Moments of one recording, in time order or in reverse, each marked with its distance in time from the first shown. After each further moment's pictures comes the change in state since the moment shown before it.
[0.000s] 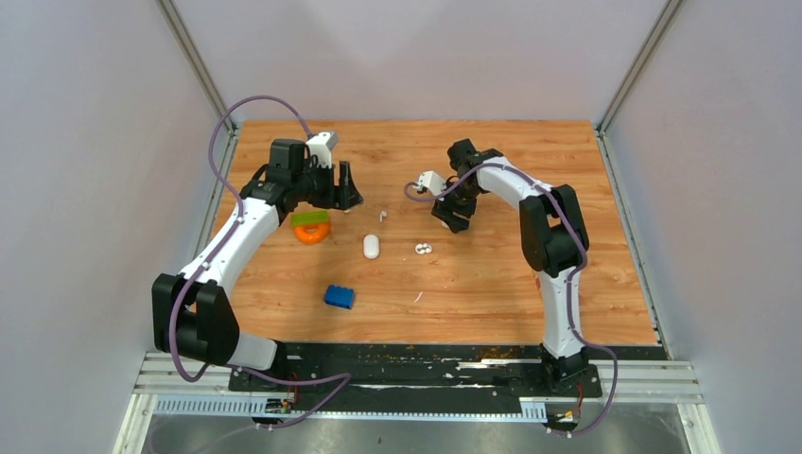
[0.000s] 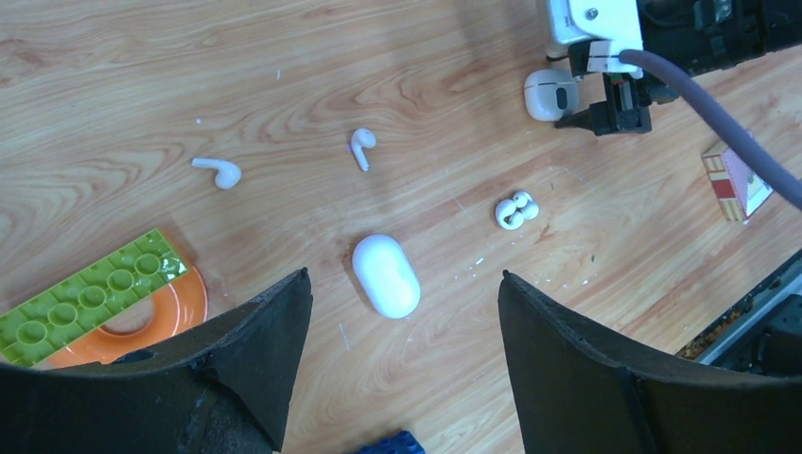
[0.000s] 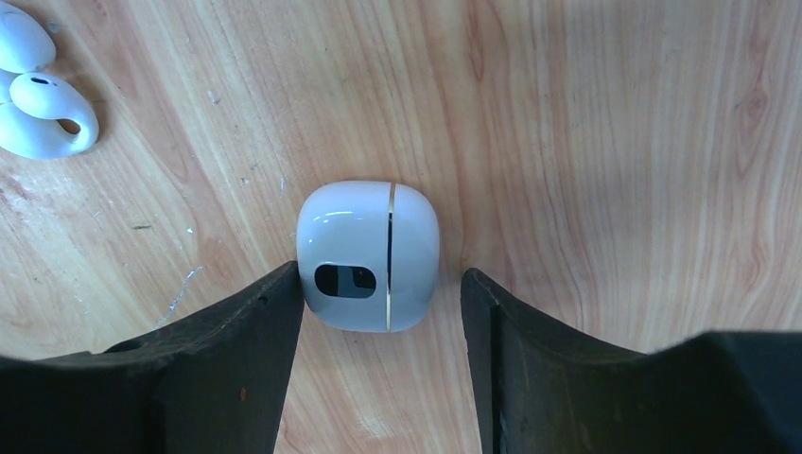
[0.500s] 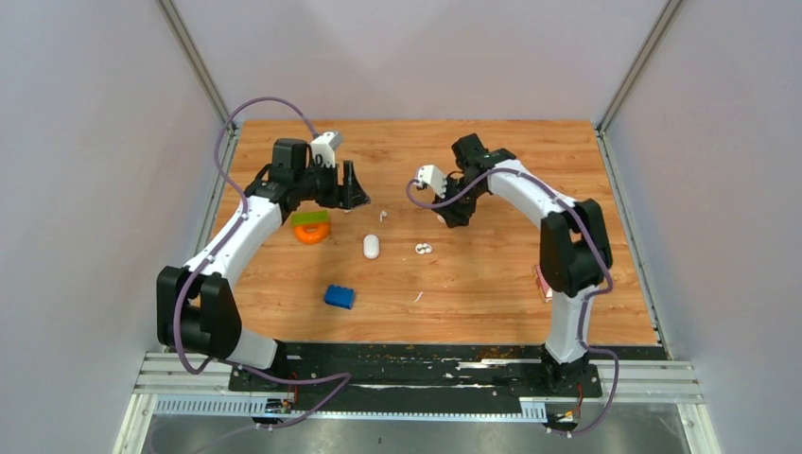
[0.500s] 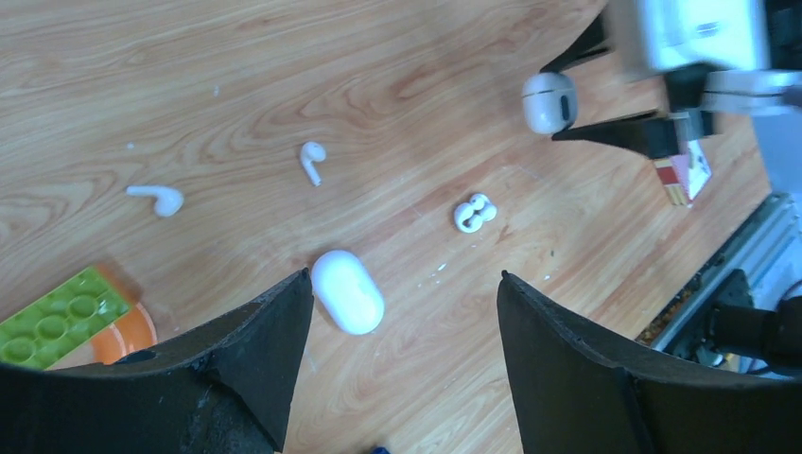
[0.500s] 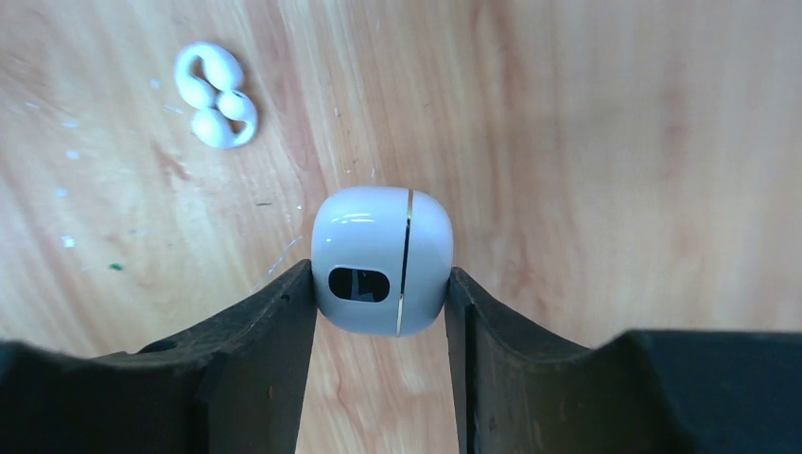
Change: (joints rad) left arm 0.000 0.029 -0.008 0.053 0.094 -0.023; right arm 0.034 -0.163 -0.125 0.043 -0.063 -0.001
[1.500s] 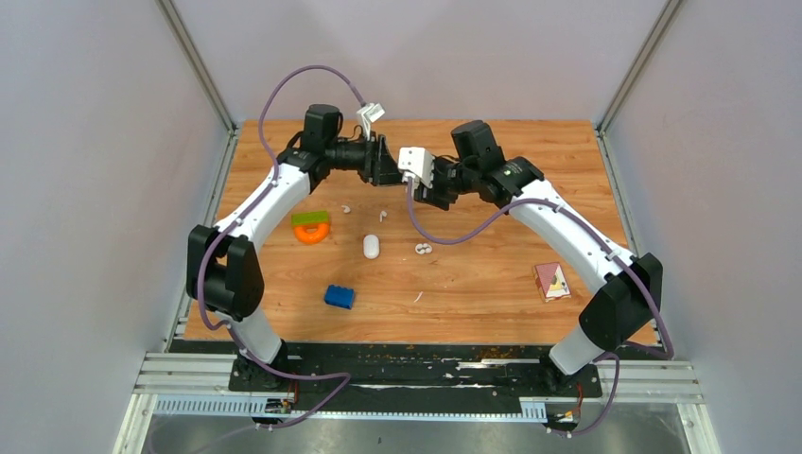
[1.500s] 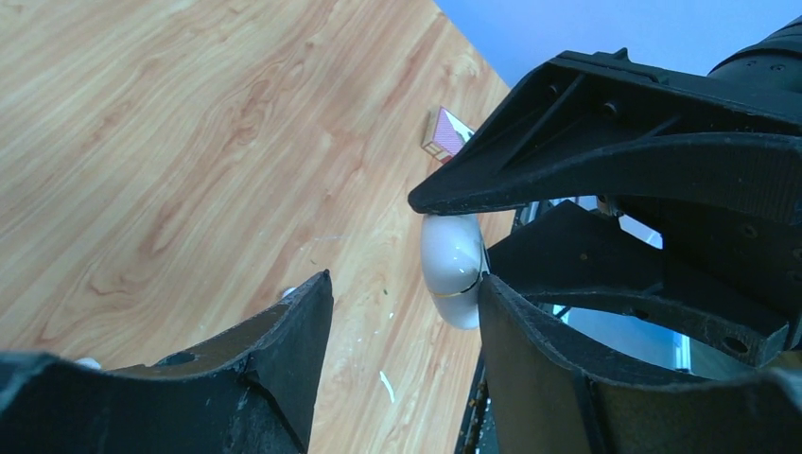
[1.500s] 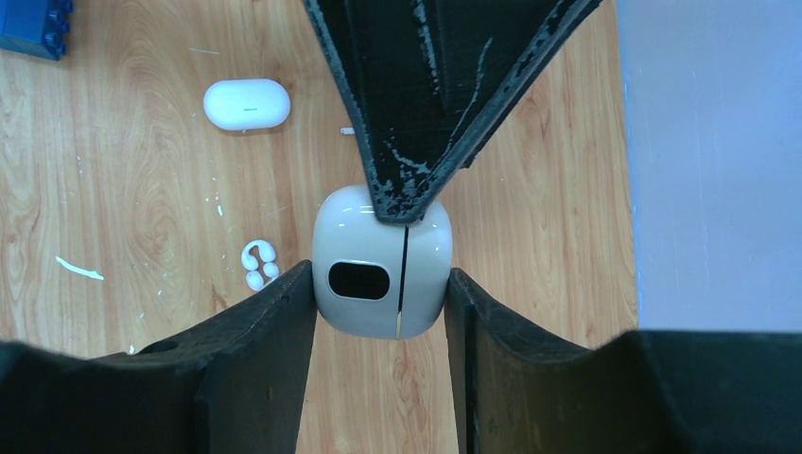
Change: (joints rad) left arm -0.116 0.259 0.323 0.122 0.467 -0.067; right arm 0.175 -0.446 -0.063 0.212 -0.082 0.052
